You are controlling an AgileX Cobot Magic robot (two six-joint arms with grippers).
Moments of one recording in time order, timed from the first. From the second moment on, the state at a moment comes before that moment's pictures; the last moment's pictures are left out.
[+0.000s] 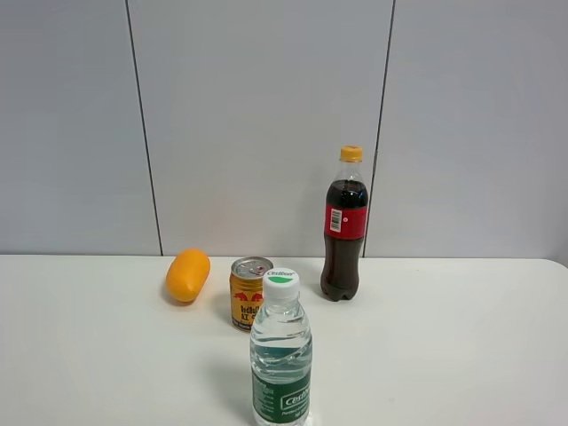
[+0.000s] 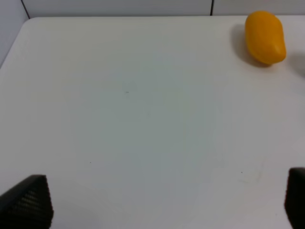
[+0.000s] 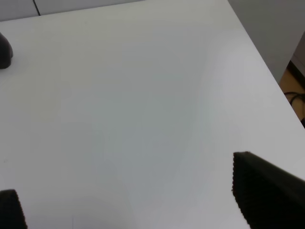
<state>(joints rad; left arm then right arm) 0.12 -0.01 -0.51 -0.05 1.05 0.06 -0.03 0.00 -0.50 0.02 1.07 -0.07</state>
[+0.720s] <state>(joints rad) 0.12 -0.01 -0.51 -0.05 1.05 0.06 -0.03 0.00 -0.50 0.02 1.07 -0.07</state>
